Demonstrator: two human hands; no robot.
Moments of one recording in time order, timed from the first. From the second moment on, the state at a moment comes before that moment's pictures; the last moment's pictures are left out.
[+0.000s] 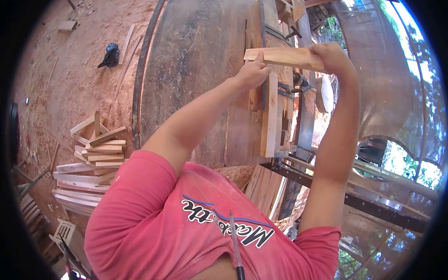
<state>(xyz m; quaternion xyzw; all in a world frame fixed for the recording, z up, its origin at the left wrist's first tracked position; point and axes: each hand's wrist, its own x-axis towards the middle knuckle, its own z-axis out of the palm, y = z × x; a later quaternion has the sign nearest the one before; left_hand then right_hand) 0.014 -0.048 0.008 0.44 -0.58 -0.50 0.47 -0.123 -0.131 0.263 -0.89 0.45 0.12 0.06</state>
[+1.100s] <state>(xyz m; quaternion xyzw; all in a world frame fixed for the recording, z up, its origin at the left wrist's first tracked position) 0.006 0.129 0.018 0.19 -0.82 -0.14 0.51 -0.160 0.253 0.178 -0.60 0.65 -0.33 0.32</state>
